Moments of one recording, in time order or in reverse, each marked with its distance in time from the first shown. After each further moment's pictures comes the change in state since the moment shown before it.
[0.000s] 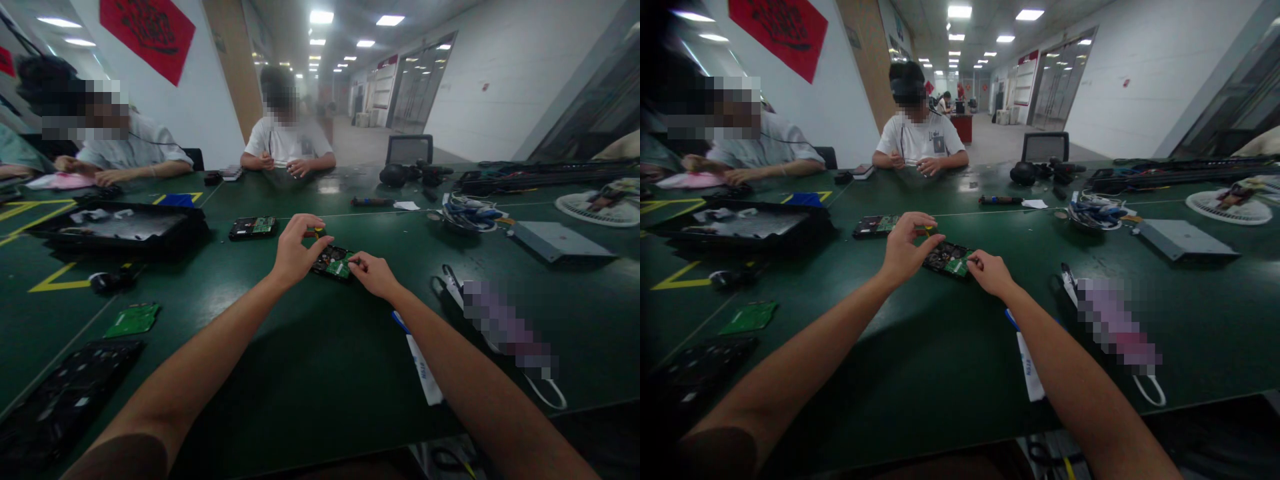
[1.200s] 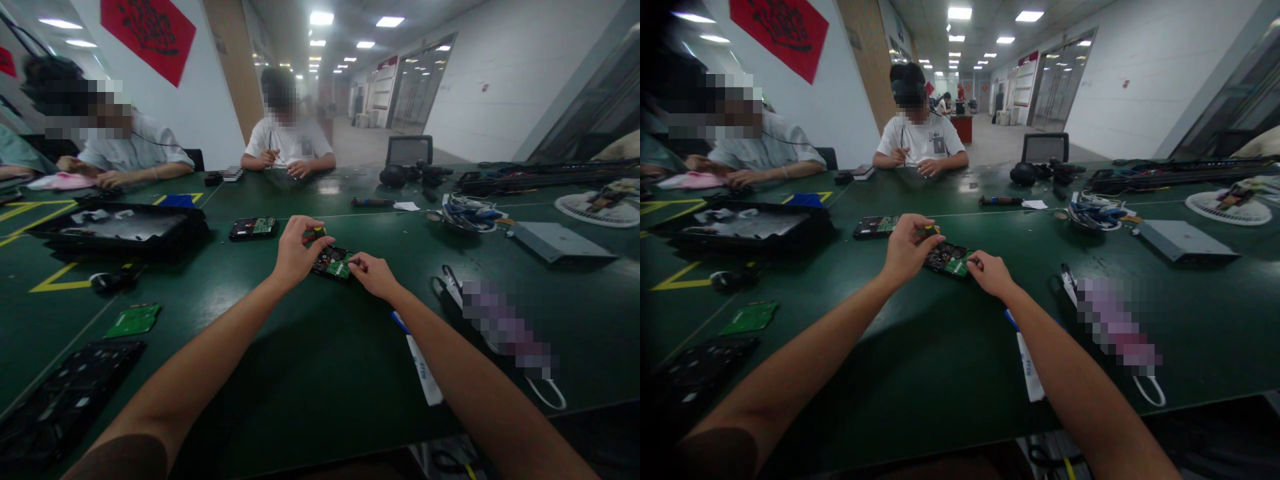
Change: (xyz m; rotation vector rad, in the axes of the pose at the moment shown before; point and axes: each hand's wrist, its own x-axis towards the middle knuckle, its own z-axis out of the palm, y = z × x) left_hand -0.004 -0.006 0.005 -0.053 0.035 -0.097; right_hand 0.001 0.002 0.001 -0.011 0.004 -0.001
